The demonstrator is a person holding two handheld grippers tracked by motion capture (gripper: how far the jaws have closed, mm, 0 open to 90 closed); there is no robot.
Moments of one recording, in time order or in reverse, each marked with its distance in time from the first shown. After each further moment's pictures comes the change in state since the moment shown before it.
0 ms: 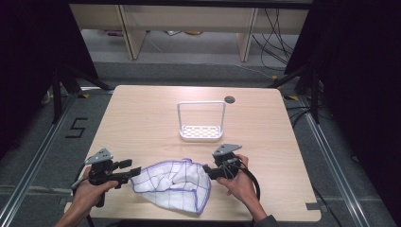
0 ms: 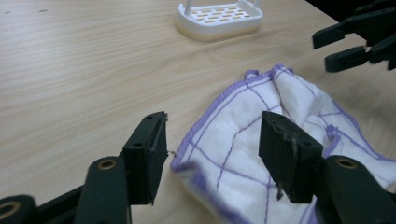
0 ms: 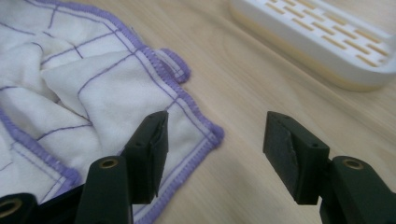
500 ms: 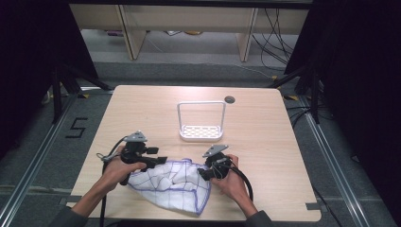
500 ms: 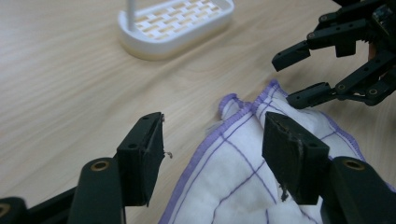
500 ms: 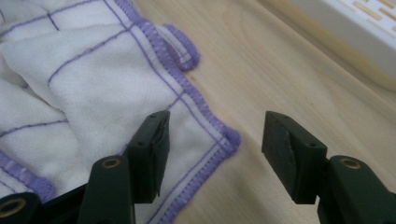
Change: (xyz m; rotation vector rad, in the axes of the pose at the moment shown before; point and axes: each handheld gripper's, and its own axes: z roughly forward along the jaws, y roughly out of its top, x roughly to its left) left arm -0.020 0.050 0.091 0.185 -0.138 0.129; right arm 0.010 0.002 0.028 0.093 -0.016 -0.036
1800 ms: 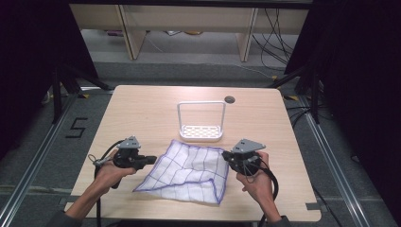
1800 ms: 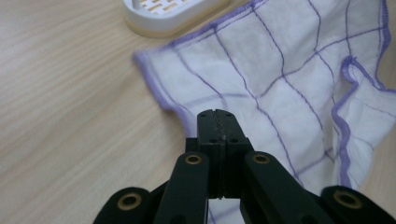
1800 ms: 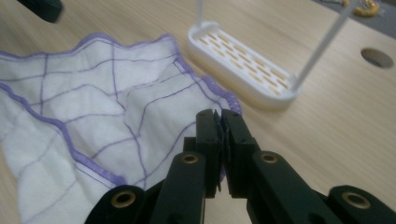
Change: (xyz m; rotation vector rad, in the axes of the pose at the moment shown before) left arm 0.007 -0.030 -0.031 -0.018 0.045 0.048; right arm -0.031 -0.019 -0.092 -0.215 -0.094 0.001
